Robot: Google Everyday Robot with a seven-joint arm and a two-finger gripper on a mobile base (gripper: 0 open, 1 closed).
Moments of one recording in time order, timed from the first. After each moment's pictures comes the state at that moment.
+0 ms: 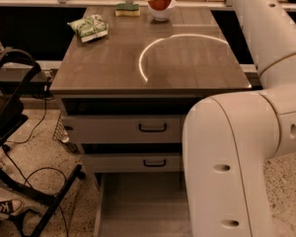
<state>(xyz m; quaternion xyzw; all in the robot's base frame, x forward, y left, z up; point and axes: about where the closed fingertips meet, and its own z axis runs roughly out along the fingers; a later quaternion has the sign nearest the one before) 0.864 -0.058 1.003 -0.29 0.79 0.18 0.50</state>
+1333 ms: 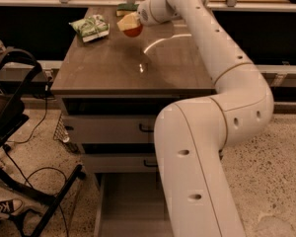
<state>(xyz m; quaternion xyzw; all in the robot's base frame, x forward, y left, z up) 0.903 0.038 0.894 -0.35 0.79 0.21 0.46</state>
